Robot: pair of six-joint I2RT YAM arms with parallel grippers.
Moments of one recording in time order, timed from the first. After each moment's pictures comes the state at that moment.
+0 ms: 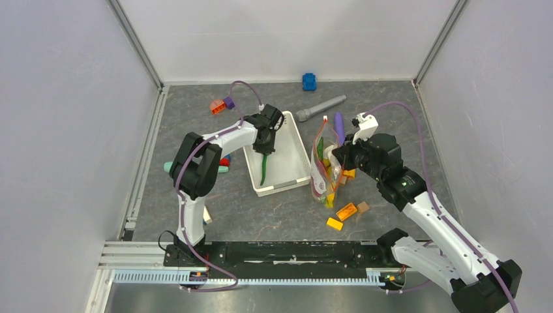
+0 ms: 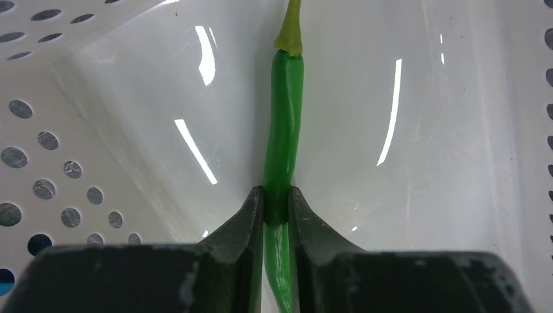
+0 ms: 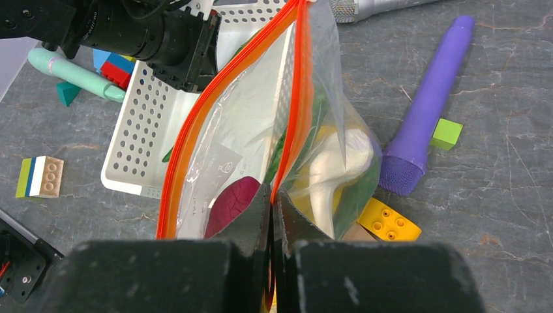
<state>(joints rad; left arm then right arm) -0.56 2.03 1.46 -0.57 -0.17 -0.37 0.50 0.87 0.78 -0.29 -0.04 0.25</state>
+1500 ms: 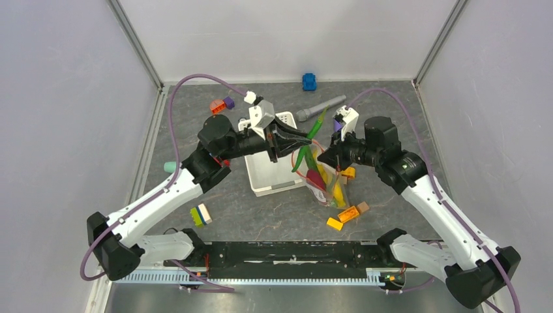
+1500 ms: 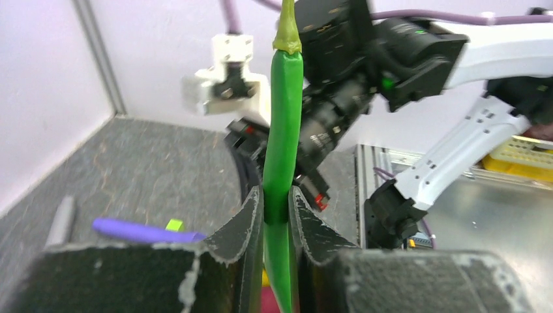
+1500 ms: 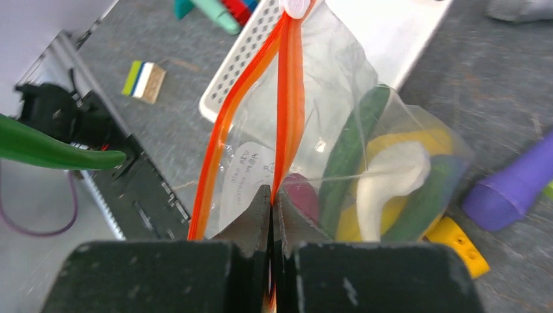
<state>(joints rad) -0.79 1.17 1.10 0.24 0.56 -0.15 0.50 1.00 1.01 -0.50 -0.41 0.14</state>
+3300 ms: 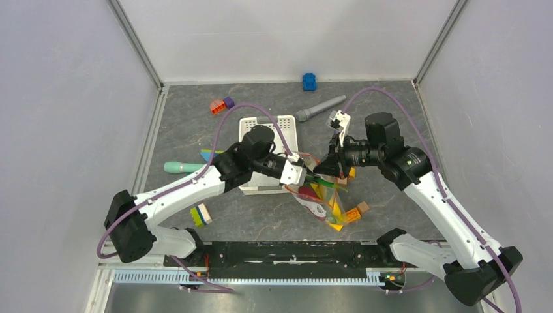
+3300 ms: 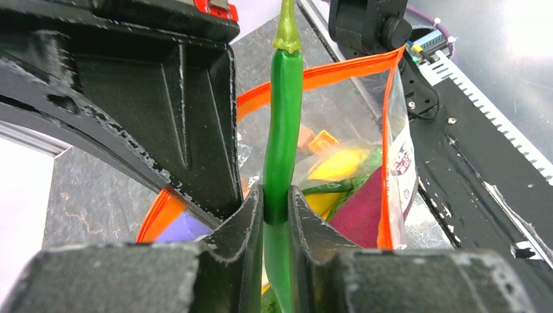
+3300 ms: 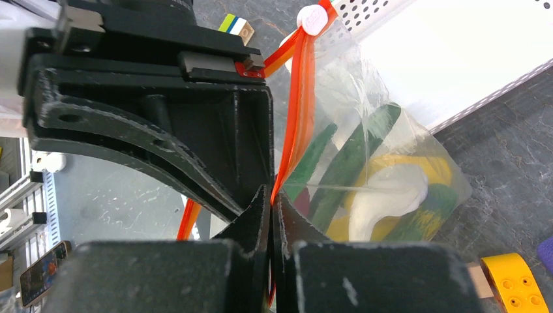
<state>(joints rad) -0.89 1.32 1.04 -0.06 0.87 0.70 0.50 1.03 1.11 -0.65 -0.75 0.02</state>
